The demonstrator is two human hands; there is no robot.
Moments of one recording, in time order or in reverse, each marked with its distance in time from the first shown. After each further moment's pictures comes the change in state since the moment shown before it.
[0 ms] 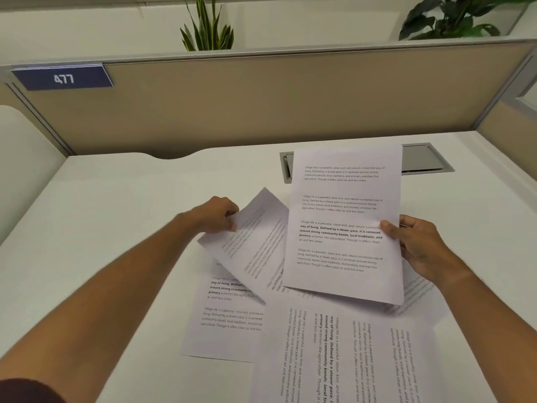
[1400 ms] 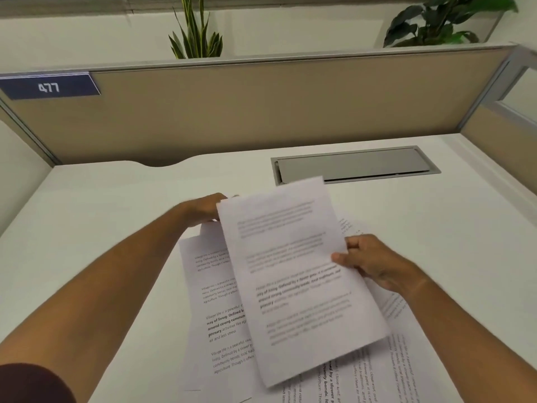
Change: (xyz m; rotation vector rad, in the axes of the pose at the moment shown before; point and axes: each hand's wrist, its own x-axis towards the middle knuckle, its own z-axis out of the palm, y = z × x) left_hand 0.002 0.017 -0.026 -0.654 -0.171 0.019; right_hand -0.021 0.014 0.050 -0.265 -0.372 0.172
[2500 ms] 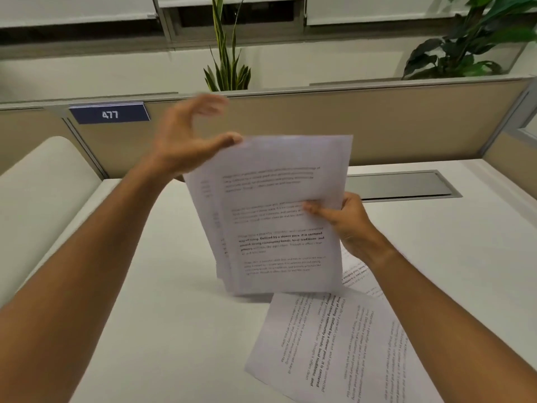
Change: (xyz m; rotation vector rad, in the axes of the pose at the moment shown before) left_hand -0.139 0.111 -0.075 0.312 0.862 0.525; right_hand 0.020 -0.098 0.078 0.194 0.012 -0.580
